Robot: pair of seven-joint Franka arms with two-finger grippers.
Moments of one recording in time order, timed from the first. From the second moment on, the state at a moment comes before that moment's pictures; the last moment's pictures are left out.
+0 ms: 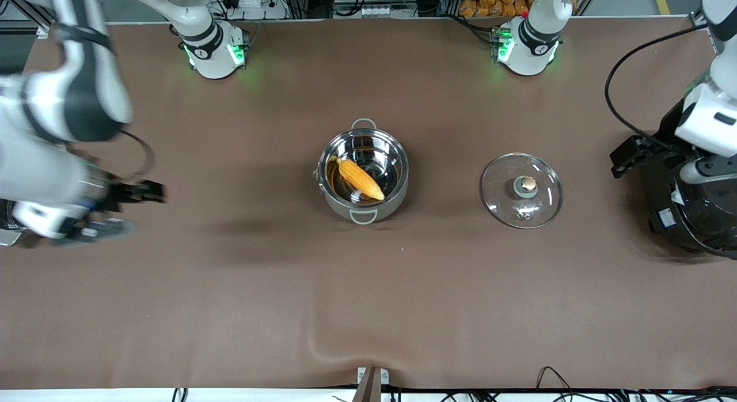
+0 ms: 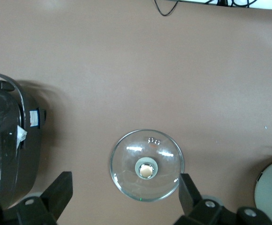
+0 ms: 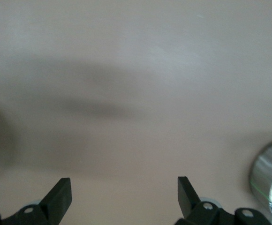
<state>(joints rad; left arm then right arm) 0.05 0.05 -0.18 -1.56 0.07 1.71 -0.25 -0.01 0.25 0.02 -1.53 -0.01 1.65 -0.16</state>
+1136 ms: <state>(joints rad) 0.09 -0.01 -0.18 -1.61 0.04 1.67 -0.12 -0.05 -0.02 0.03 -1.59 0.00 1.53 -0.01</state>
